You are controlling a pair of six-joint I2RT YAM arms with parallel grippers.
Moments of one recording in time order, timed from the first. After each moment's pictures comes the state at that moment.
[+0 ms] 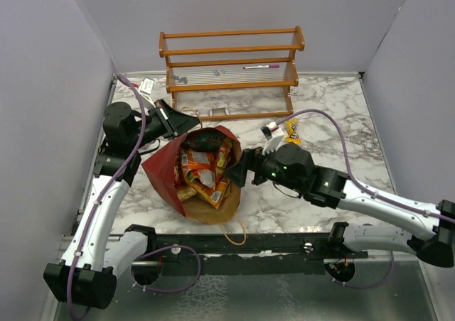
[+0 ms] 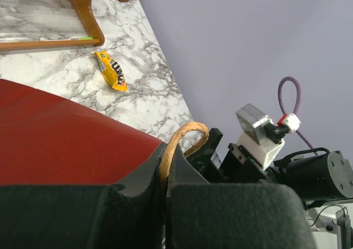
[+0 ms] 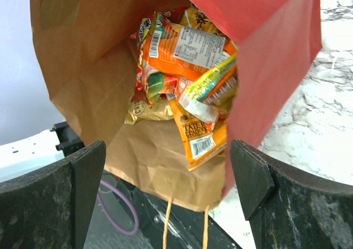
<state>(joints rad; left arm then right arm) -0.17 0.94 0.99 -0.15 0.72 -0.87 1.09 1.10 0.94 -0.19 0.16 0.67</state>
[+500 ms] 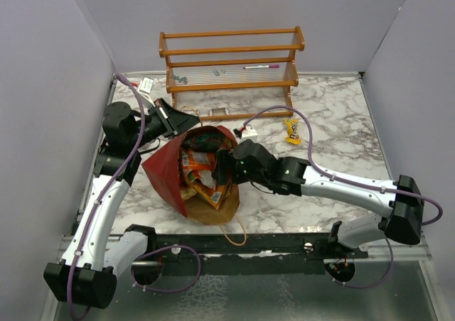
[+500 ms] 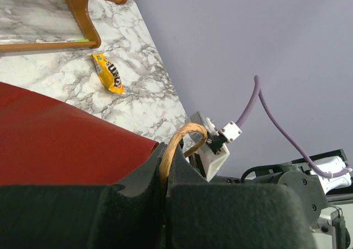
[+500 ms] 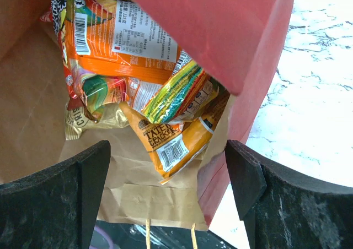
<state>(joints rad) -0.17 0.94 0.99 -0.13 0.72 -0.89 1.13 1.40 1.11 -0.36 0.30 0.74</state>
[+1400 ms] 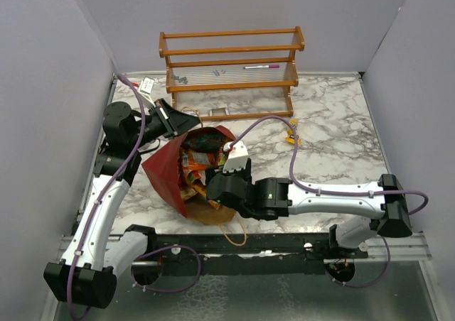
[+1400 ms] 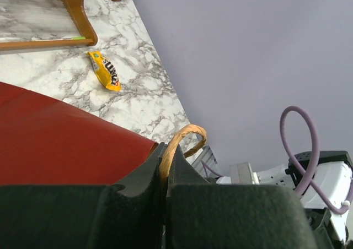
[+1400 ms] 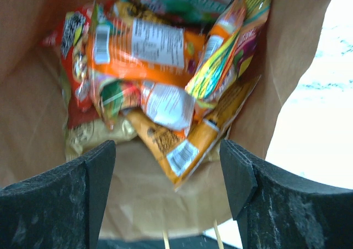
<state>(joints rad) -0.17 0.94 0.99 -0.13 0.73 -0.89 1.43 1.53 1.29 -0.51 0.88 0.89</state>
